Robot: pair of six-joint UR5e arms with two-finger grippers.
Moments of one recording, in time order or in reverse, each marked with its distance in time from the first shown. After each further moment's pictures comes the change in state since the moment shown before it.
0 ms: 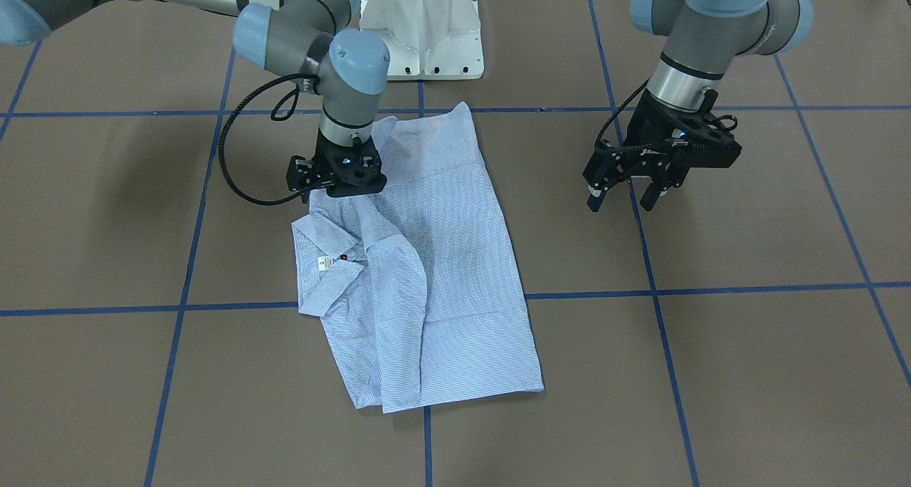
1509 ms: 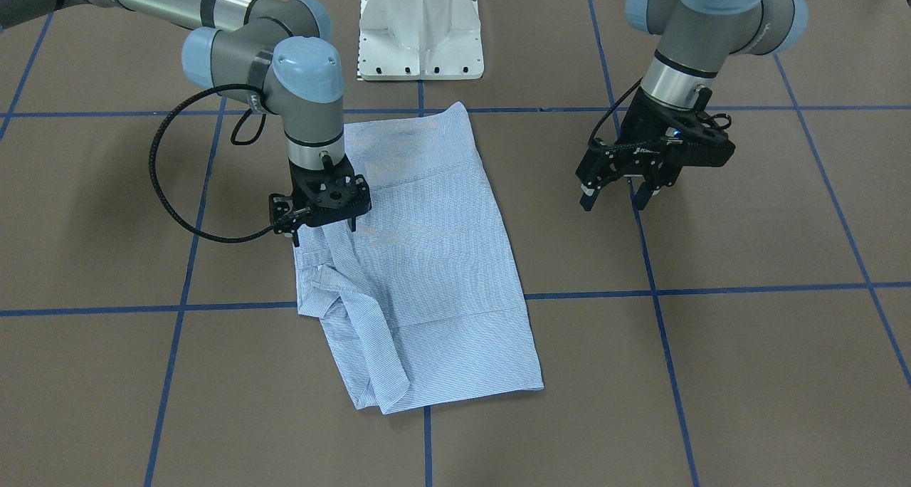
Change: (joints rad) left arm 0.005 -0.016 0.004 -0.002 0.000 -0.022; right arm 0.098 0.040 -0.098 0.280 -0.011 -0.117
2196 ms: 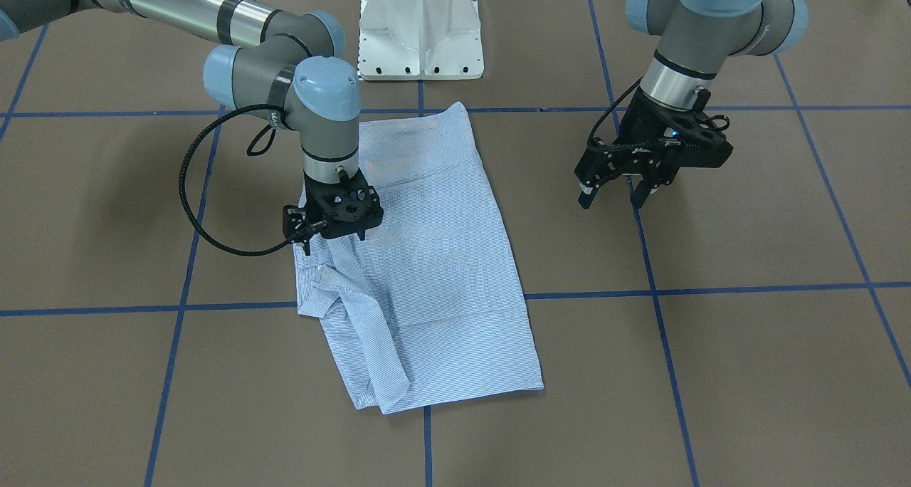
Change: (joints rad) left arm 0.000 0.000 -0.006 0.001 -0.044 -0.006; right arm -0.008 0.016 -0.087 0.014 -0.003 -0.038
